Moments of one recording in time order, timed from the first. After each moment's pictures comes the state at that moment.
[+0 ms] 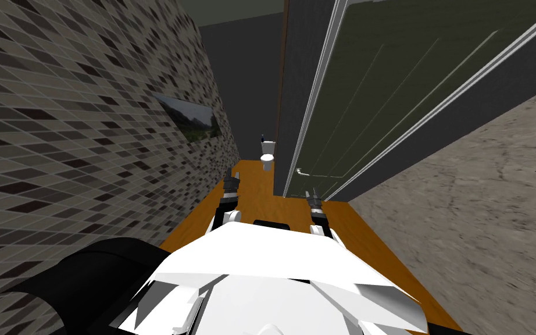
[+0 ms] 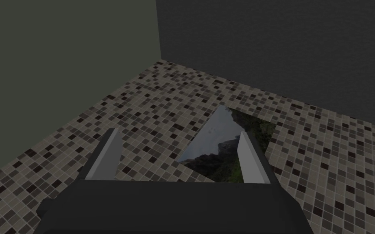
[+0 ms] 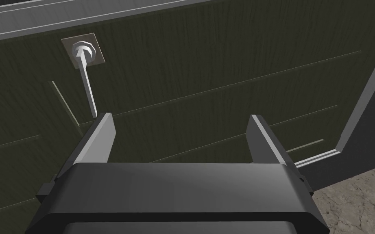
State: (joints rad) arm 0.25 -0.23 0.01 -1.34 -0.08 -0.74 -0.31
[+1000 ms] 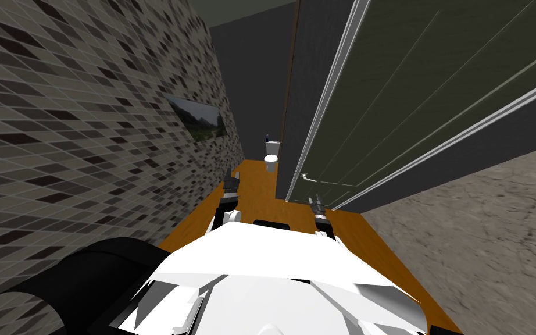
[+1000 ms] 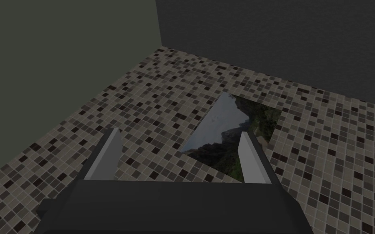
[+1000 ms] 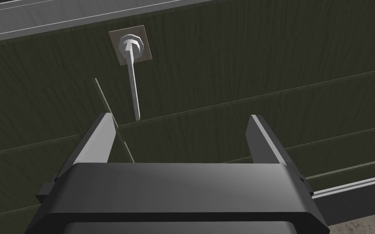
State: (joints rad) arm 0.20 -0.28 0.00 -1.07 -0.12 -0.82 -0.37
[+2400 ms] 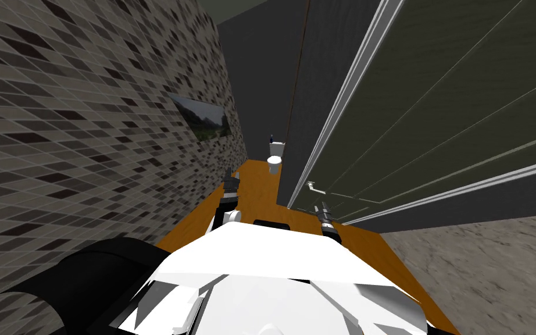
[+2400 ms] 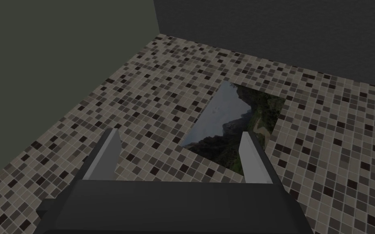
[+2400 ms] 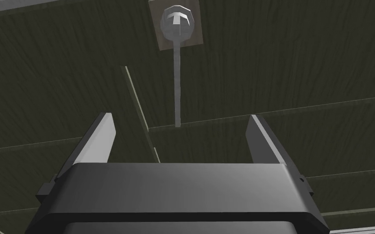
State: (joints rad) arm 0.13 -0.34 -0.02 -0.73 -0.15 -0.94 -0.43
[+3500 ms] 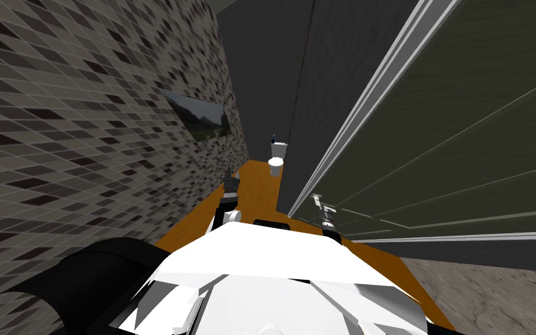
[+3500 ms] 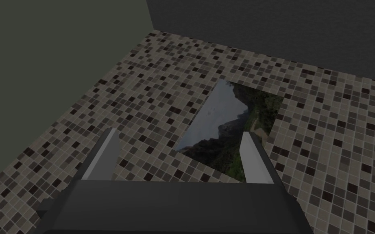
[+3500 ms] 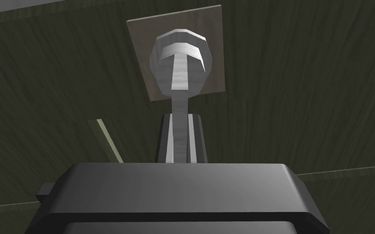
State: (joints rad) arm 0.09 -0.33 -0.05 -0.68 -0.17 -0.94 -0.42
